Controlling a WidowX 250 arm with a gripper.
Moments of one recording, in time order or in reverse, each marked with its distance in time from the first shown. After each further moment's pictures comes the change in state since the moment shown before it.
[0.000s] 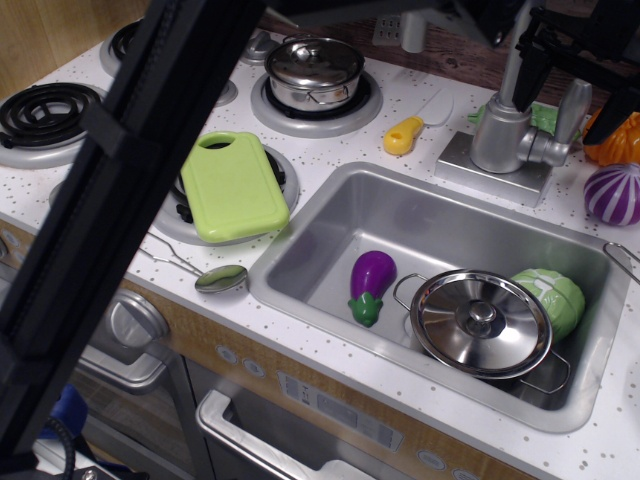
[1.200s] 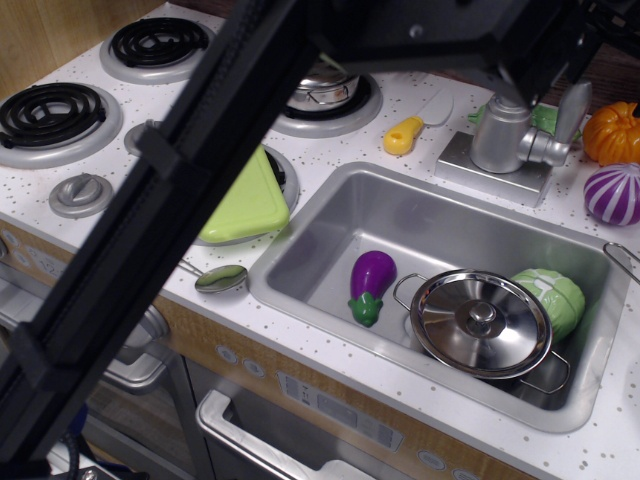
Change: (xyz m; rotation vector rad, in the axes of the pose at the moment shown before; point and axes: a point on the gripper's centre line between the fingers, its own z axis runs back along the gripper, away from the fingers) arm 0.046 -0.020 0.015 0.051 -0.256 0.008
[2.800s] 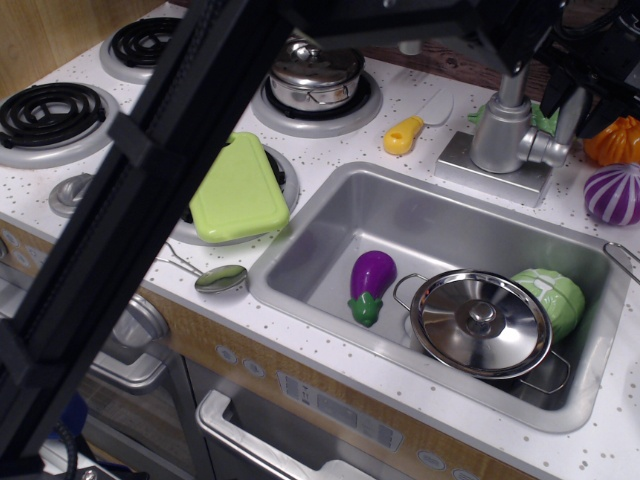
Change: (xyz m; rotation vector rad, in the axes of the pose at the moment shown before) arm -0.028 0.010 -0.032 0.038 0.044 0.029
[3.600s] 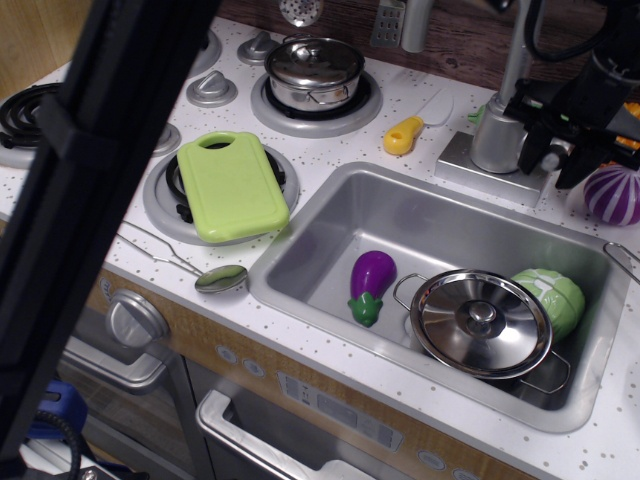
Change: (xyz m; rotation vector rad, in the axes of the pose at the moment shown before) arm -0.042 -0.007 -0.011 -0.055 0.065 0.111
